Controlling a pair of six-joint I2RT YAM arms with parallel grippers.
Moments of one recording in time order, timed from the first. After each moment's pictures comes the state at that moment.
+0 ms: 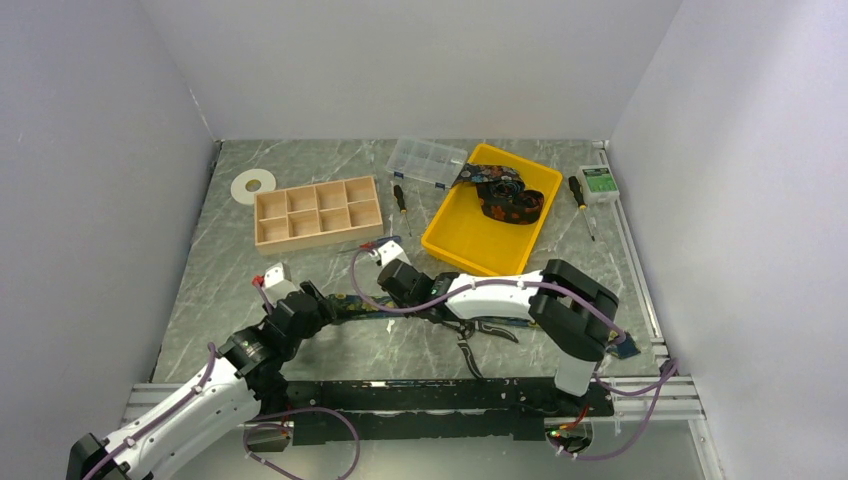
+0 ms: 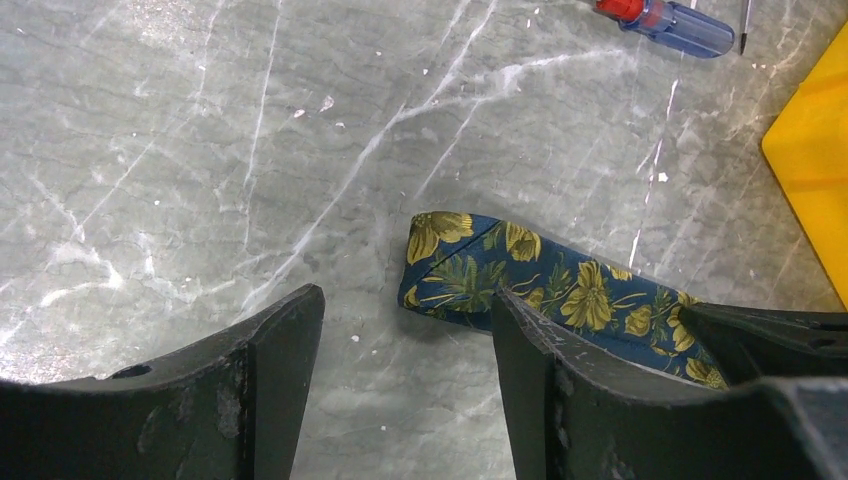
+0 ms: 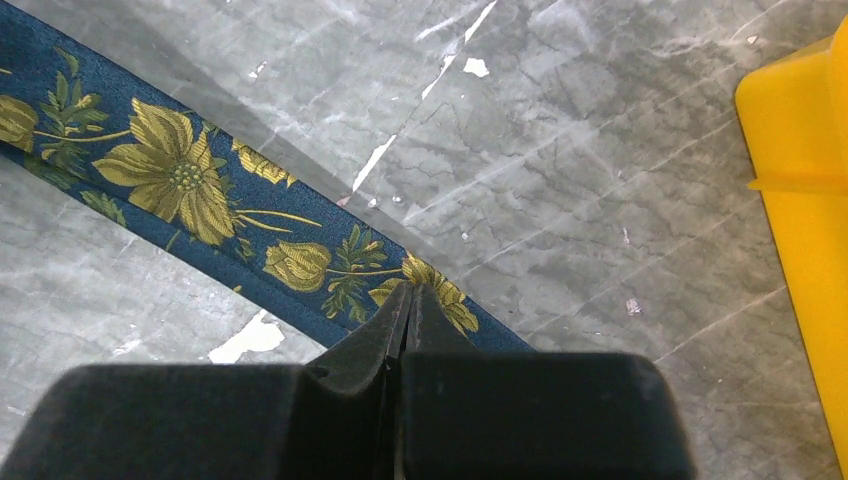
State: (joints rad) left arm -0.68 0.52 0.27 -0.51 -0.52 -0.99; right arm 1.10 1.77 1.01 -0.16 0.35 0.29
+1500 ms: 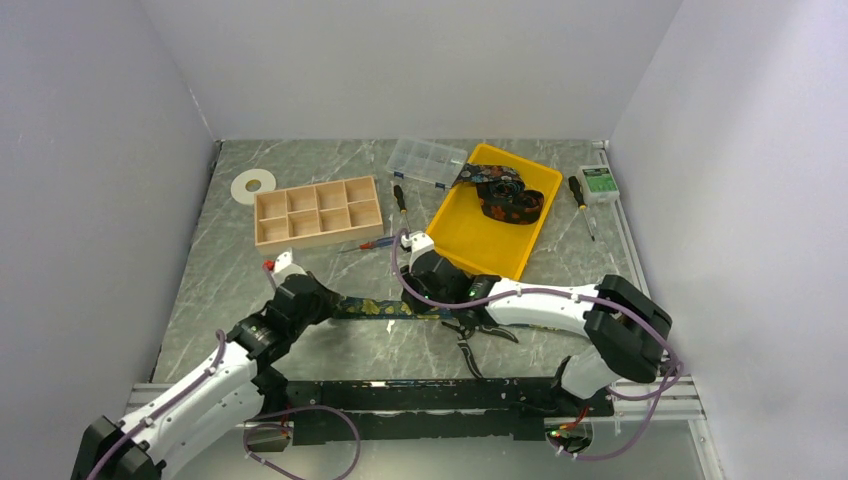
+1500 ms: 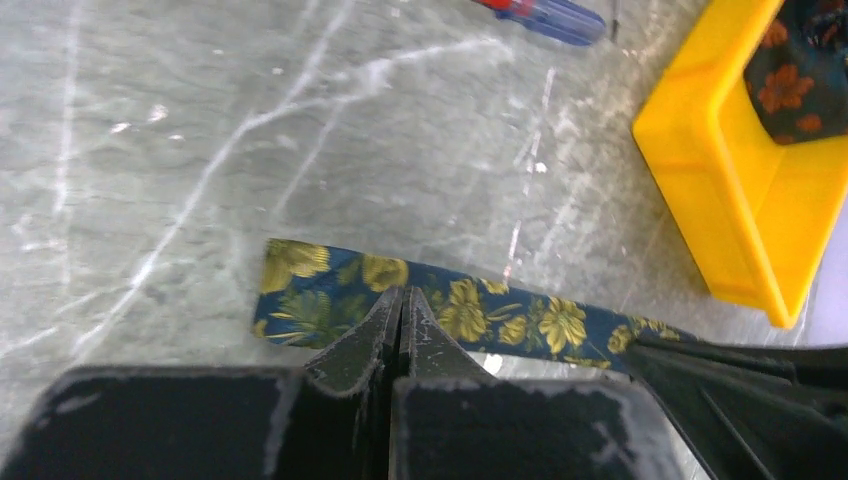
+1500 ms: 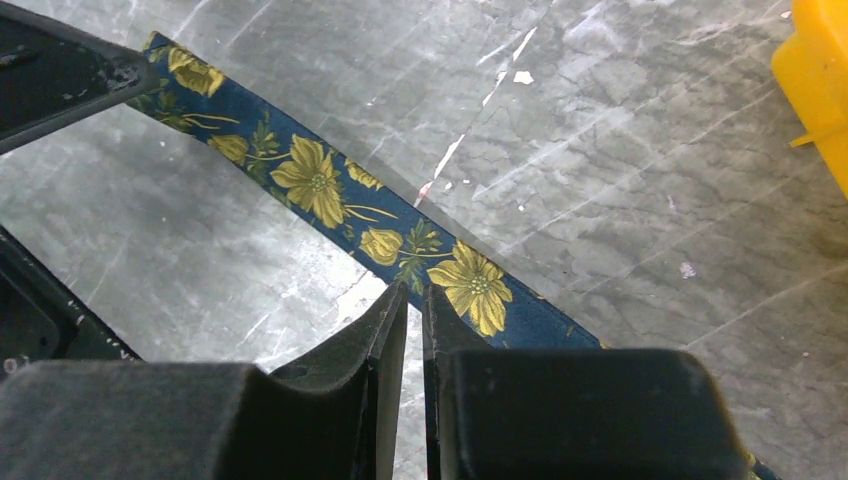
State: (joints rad) left arm -0.61 0.69 0.33 -0.27 -0.29 -0.98; right arm 1.03 1.51 0.82 0.00 0.14 0.47
